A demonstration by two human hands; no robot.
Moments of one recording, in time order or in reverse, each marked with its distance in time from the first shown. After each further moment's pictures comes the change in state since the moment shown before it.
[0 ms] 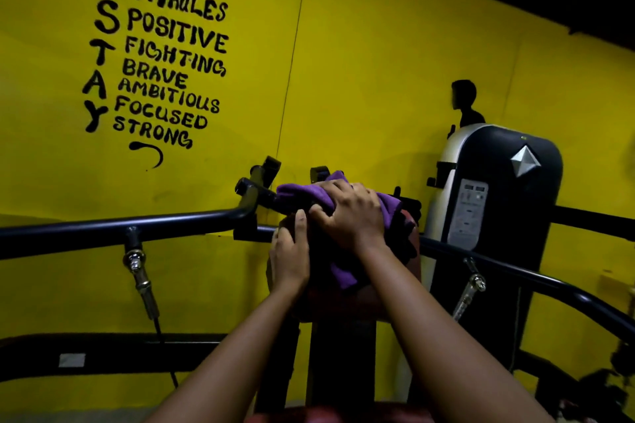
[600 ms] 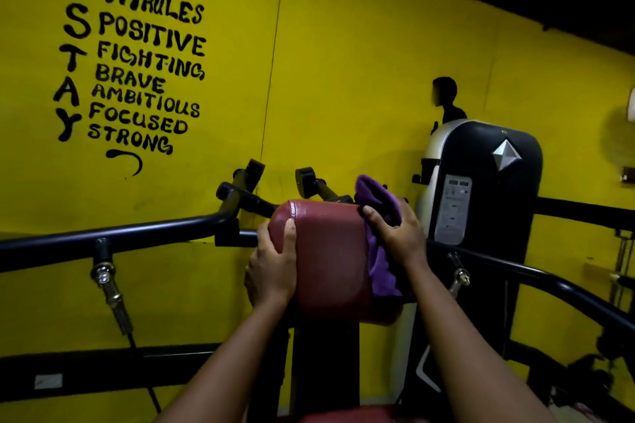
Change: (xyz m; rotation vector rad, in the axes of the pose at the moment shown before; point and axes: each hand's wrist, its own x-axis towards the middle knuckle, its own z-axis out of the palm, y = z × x) left_hand 0.000 -0.014 0.017 0.189 0.140 0.164; right_hand -0.046 0.106 -0.005 0.592 0.101 0.489
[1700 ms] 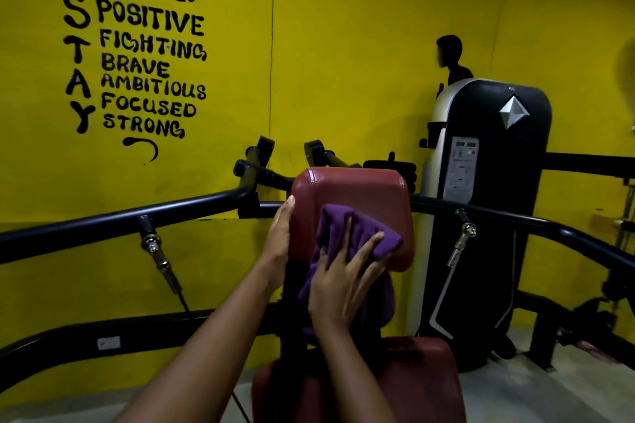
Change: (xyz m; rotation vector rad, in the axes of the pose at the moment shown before) left_hand -0.012 0.000 -0.051 -0.617 -0.521 -0.367; right_hand -0.165 -0.059 0.111 -0.417 0.224 0.203
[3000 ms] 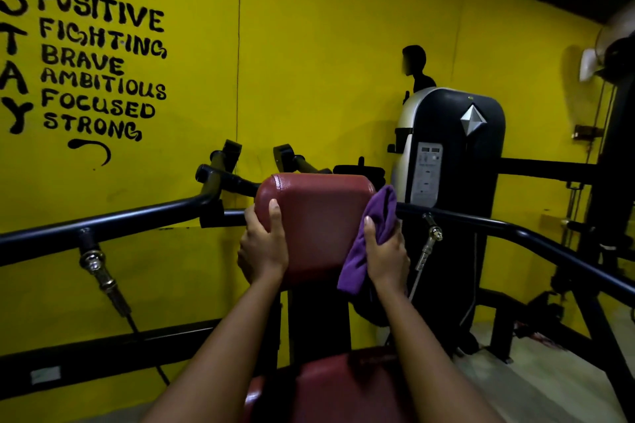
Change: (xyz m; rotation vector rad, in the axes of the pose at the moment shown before) left_hand 0.026 -0.024 0.033 0.583 0.539 0.319; right_hand 0.108 0.082 -0.047 0.211 -0.113 0.206
